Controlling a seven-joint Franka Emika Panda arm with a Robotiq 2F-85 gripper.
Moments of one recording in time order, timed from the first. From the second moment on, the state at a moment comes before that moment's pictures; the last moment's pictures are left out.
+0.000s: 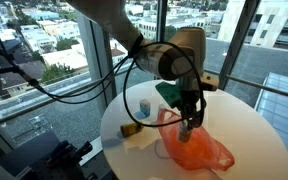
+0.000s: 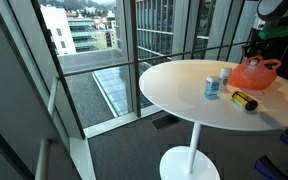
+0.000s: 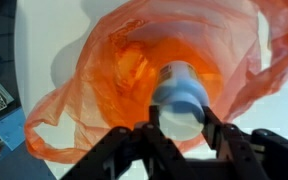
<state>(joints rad) -0.16 0.36 -0.28 -2.02 -0.10 2.42 0.29</state>
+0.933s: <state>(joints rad) -0.14 -0.02 -0.24 -2.21 -0.31 2.30 0.33</state>
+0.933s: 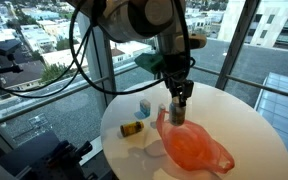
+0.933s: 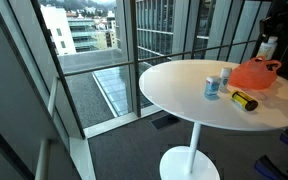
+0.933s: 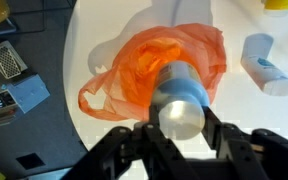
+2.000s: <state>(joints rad) -0.14 -0.23 -0.09 -2.50 -0.30 2.35 0.30</state>
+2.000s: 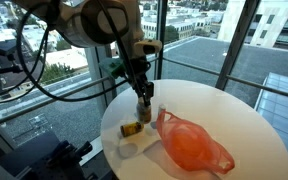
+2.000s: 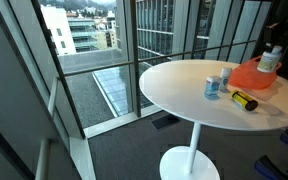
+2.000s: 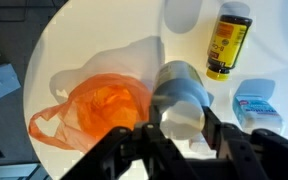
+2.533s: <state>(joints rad) -0.16 -0.05 -0.12 -2.51 -0.27 2.53 0.30</state>
